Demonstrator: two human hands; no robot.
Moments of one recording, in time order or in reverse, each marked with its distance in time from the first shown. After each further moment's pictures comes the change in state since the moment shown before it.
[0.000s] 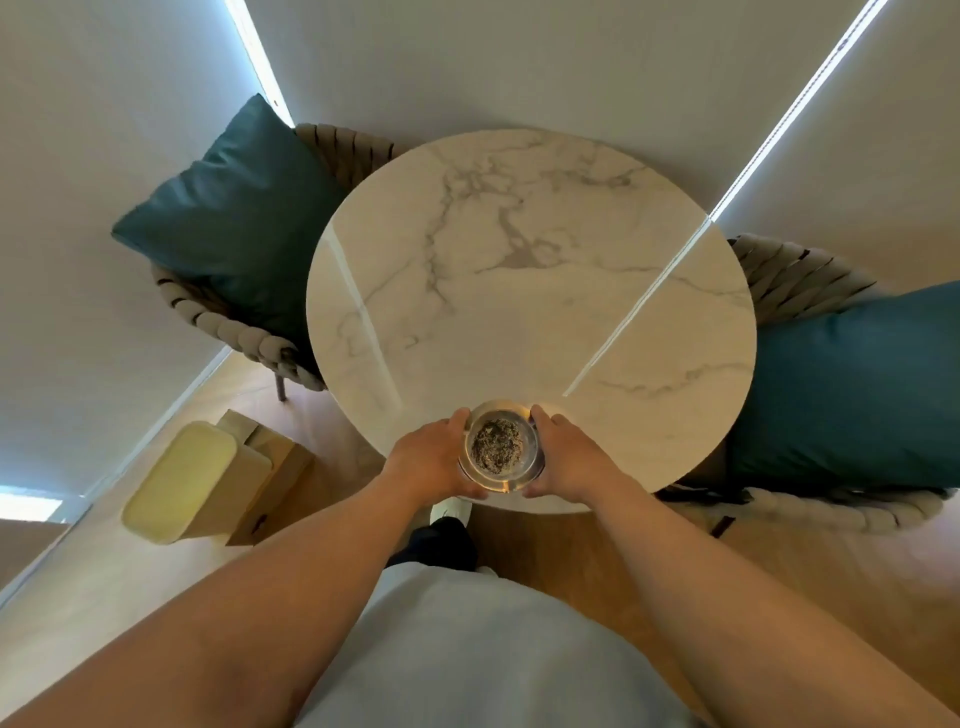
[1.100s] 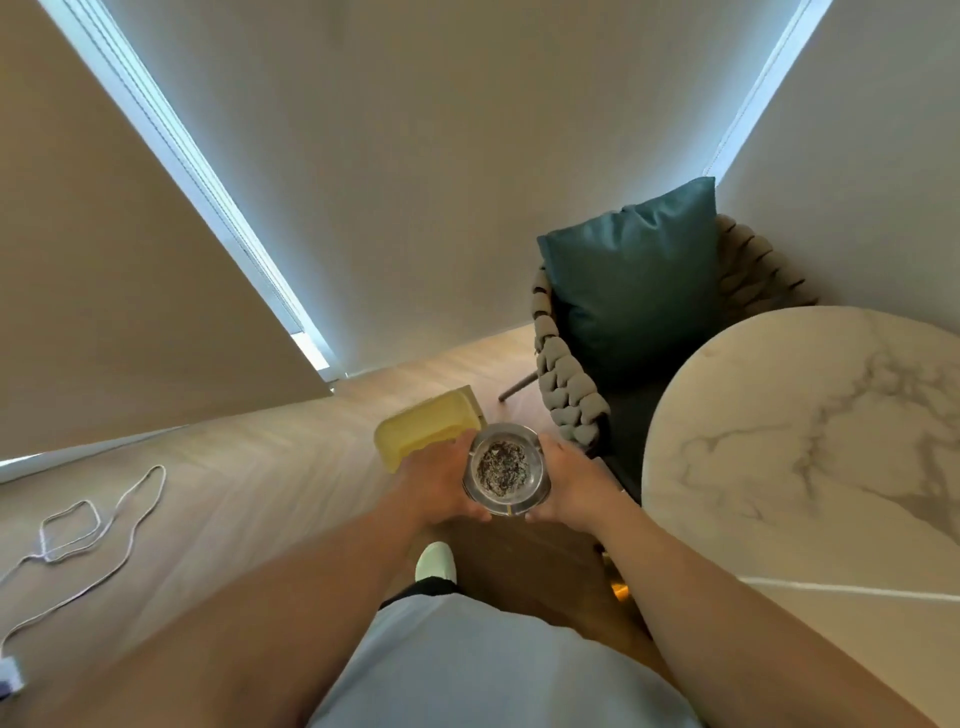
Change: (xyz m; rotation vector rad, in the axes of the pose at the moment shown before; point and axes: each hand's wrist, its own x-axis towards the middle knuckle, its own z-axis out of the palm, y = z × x) left_hand -0.181 -0.309 -0.088 -0.282 0.389 -0.558; right_hand 0.141 -0.365 0.117 -0.377 -0.226 -0.592
